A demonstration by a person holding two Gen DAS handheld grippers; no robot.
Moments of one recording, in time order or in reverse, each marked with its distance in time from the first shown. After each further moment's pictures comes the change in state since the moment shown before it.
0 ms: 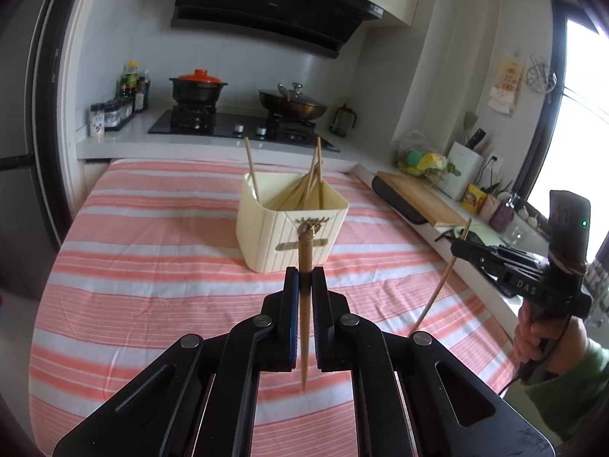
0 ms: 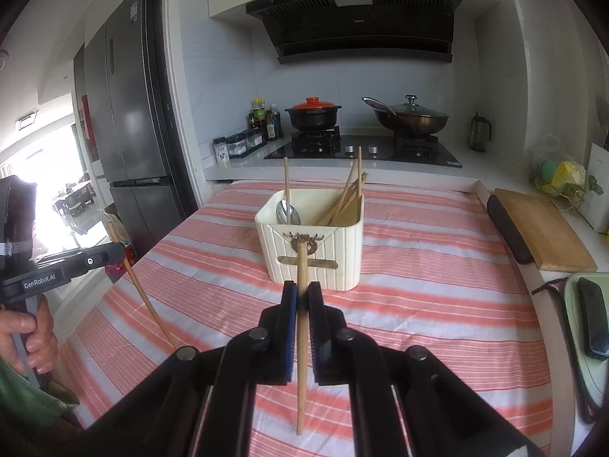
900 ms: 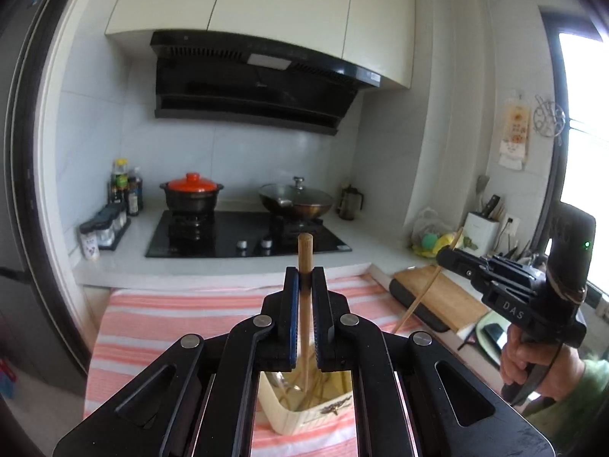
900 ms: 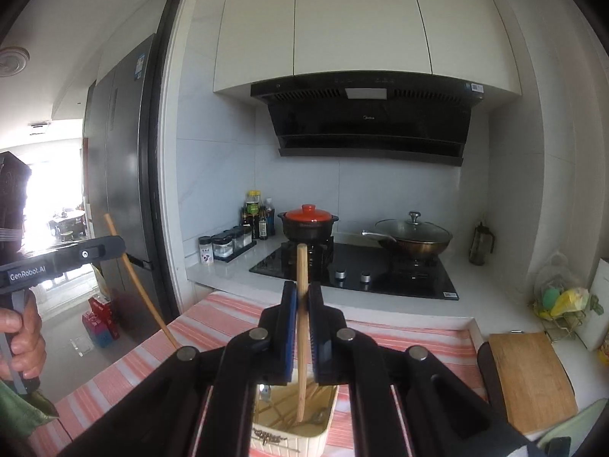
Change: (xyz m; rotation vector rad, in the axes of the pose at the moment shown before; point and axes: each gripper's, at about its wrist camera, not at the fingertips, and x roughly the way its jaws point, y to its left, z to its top) left arm 0.049 0.002 0.203 0.096 -0.213 0.042; right arm 0.042 -0.013 0.193 -0.100 -0.294 -0.030
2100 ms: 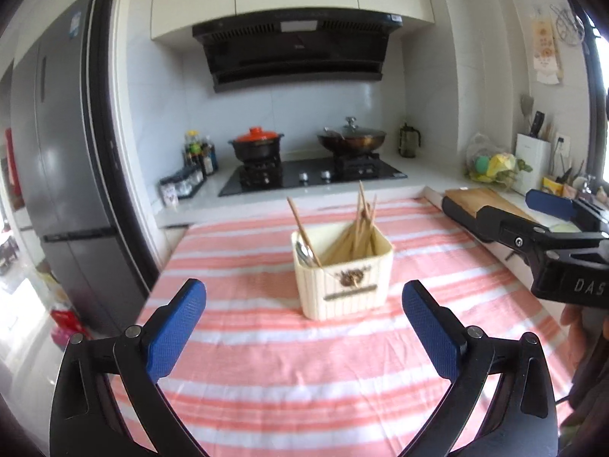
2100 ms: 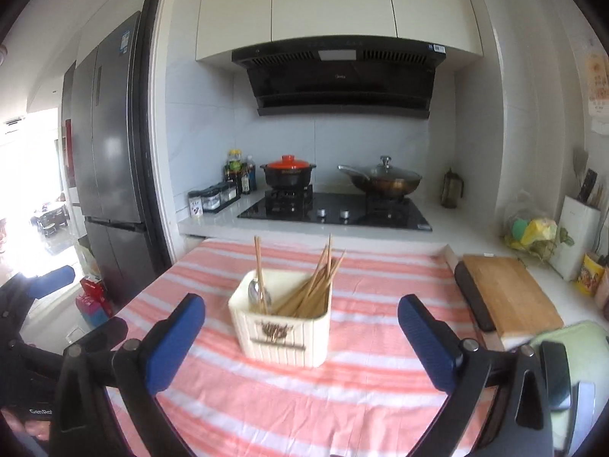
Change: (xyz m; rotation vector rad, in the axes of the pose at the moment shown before) left arm -0.099 -0.123 -0.158 0.091 0.135 0.352; right arm -0.113 0.031 -0.101 0.079 0.134 -0.110
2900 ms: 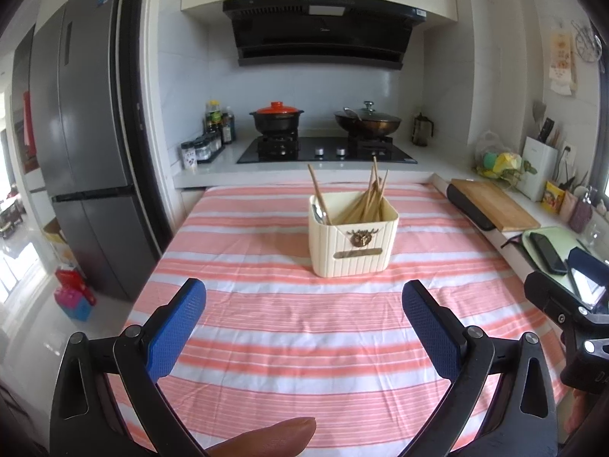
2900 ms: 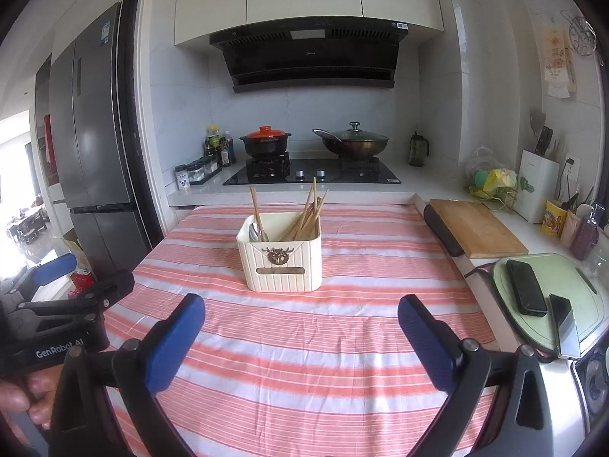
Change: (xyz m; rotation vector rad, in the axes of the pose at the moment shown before) left arm -0.046 0.019 -0.026 -0.086 0.046 0.055; right arm -0.082 0.031 -0.058 0.062 0.083 -0.101
